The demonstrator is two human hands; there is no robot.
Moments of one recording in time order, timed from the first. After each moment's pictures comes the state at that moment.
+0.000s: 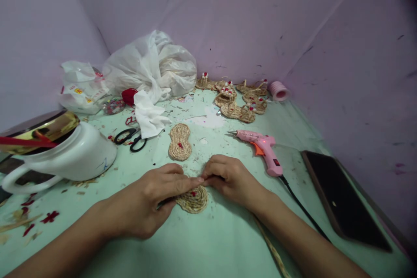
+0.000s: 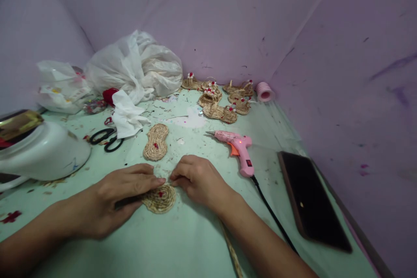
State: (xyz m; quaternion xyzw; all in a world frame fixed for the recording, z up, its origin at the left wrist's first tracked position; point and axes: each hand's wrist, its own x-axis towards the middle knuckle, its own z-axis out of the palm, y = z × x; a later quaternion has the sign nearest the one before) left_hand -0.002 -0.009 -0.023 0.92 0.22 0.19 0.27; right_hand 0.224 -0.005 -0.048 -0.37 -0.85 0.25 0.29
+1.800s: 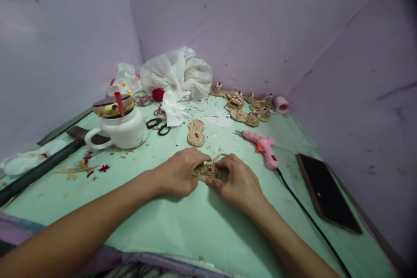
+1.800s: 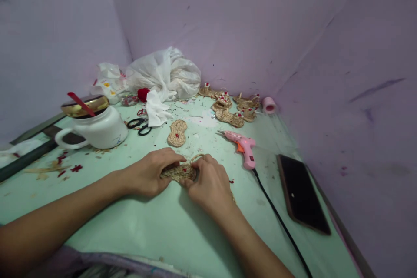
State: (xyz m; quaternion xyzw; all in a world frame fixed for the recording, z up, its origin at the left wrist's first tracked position) left_hand 0.010 -0.031 -0.023 0.91 0.31 0.18 0.21; right_hand 0.187 -0.063 -0.023 -0.66 -0.72 0.17 0.15
